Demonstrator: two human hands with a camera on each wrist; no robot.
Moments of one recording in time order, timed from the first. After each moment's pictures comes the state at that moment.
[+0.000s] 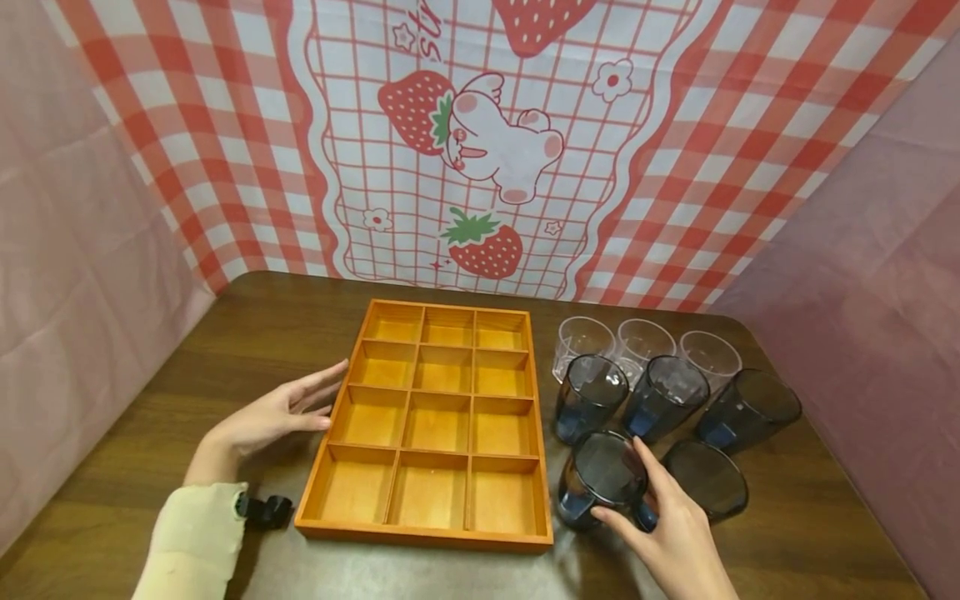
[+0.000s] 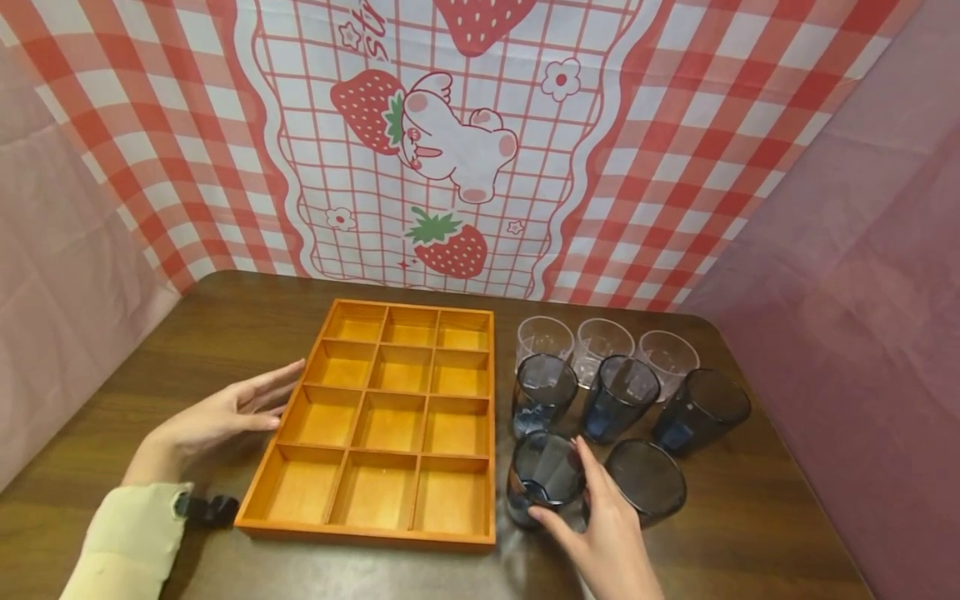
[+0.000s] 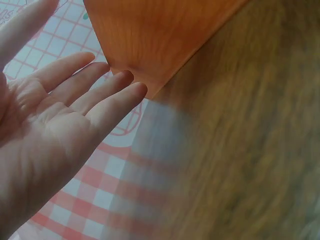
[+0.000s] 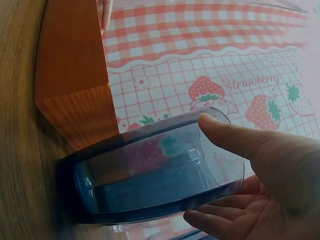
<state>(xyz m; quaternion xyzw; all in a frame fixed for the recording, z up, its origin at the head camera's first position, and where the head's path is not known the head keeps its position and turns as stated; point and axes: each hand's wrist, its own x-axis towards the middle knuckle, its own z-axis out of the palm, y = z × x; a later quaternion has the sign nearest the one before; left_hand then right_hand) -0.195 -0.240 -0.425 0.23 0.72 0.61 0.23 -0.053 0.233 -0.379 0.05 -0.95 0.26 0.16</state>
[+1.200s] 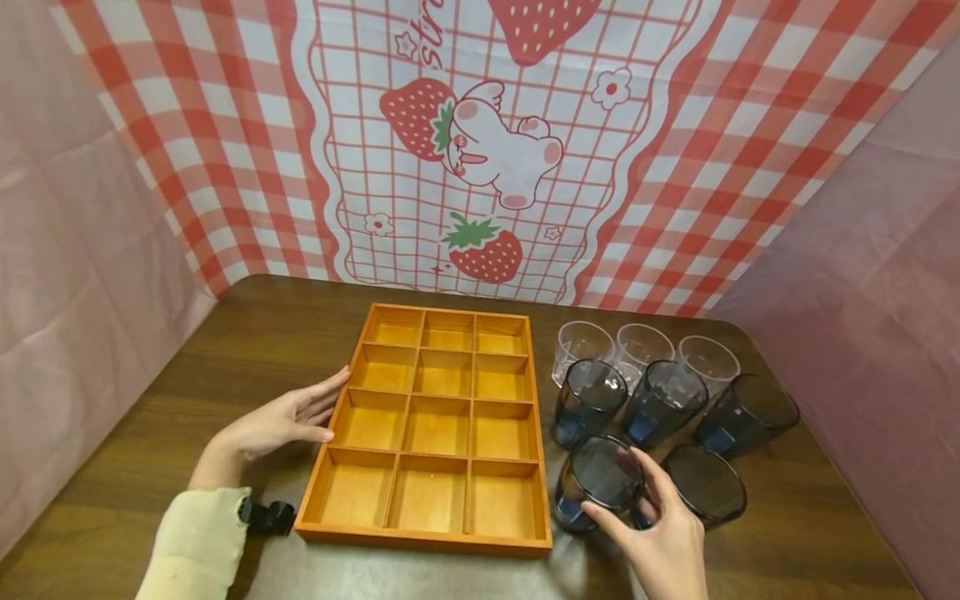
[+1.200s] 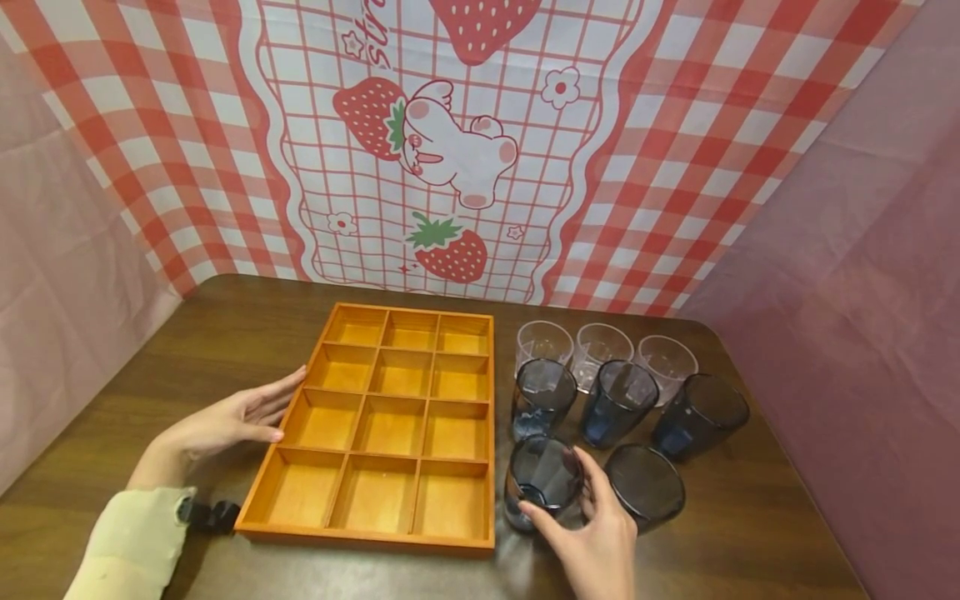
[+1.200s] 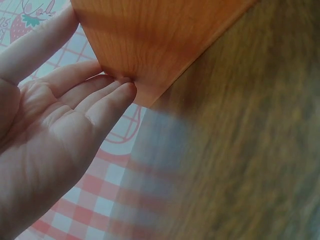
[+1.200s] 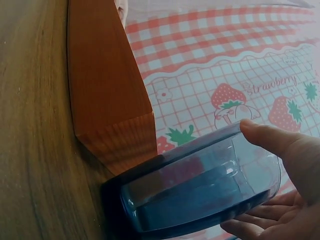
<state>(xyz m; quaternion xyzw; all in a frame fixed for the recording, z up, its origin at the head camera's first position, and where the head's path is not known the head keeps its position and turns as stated) -0.194 -0.235 -0.429 0.25 0.73 0.58 0.24 -0.052 0.209 -0.384 -0.11 -0.88 0.41 0.19</state>
